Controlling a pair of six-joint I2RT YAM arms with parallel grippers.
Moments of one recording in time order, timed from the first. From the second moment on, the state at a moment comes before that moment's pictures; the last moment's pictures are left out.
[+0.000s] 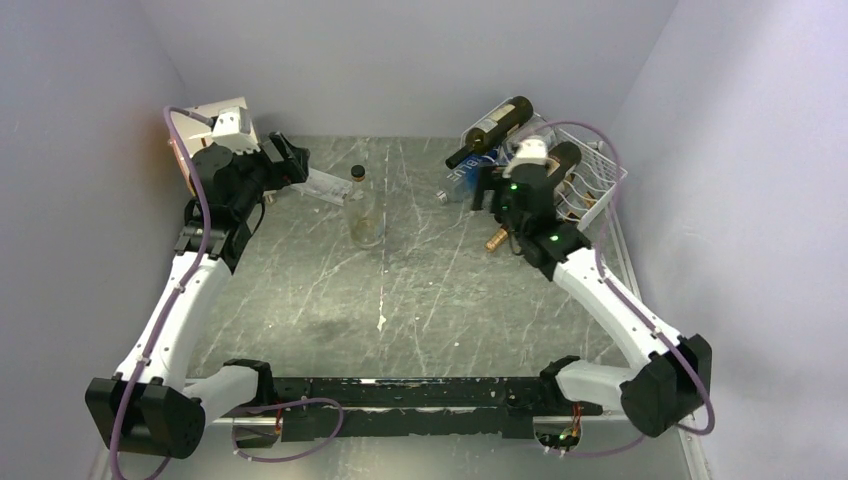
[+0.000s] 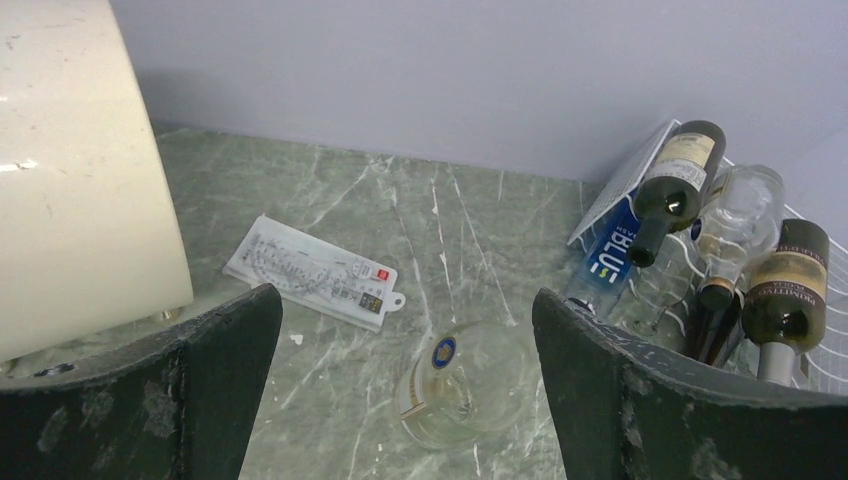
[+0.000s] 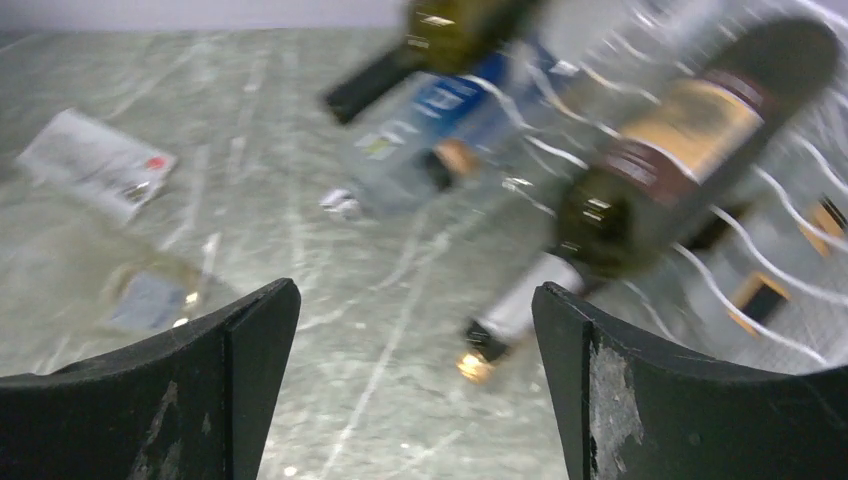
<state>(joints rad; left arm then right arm) -0.13 1.09 1.04 -0.05 0.04 -0.34 0.55 1.20 1.04 -0.14 0.38 0.16</state>
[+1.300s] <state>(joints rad) -0.13 1.12 1.04 -0.04 0.17 -0.34 -0.05 1.48 0.69 0.37 -0.43 1.10</state>
